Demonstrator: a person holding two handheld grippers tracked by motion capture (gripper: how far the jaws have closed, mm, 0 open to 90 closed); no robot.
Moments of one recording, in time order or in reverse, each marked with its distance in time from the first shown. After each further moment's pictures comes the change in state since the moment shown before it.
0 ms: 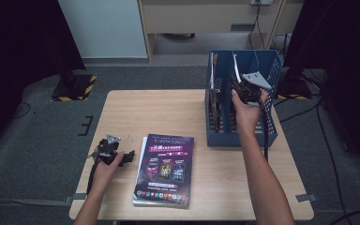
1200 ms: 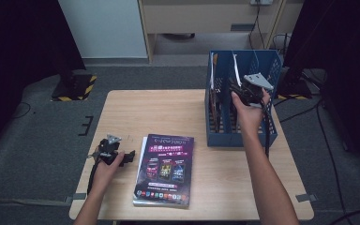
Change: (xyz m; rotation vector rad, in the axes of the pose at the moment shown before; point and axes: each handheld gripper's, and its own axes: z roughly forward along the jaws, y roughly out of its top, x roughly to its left) left arm -0.002 0.001 0.001 -0.002 -0.005 0.006; right arm -0.002 0.000 -0.009 0.028 0.016 0.008
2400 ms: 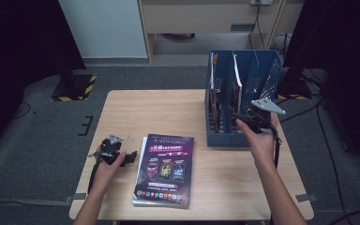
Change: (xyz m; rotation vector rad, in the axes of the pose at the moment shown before) left arm -0.004 0.002 0.002 0.002 -0.031 0.026; right arm 0.006 -0.035 -0.081 0.102 0.129 0.049
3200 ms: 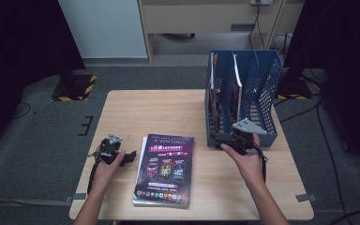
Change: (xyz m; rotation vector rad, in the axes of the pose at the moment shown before) left arm 0.004 0.000 -0.002 -0.012 0.000 -0.015; right arm 0.052 -0.052 -0.008 0.059 0.186 -0.054
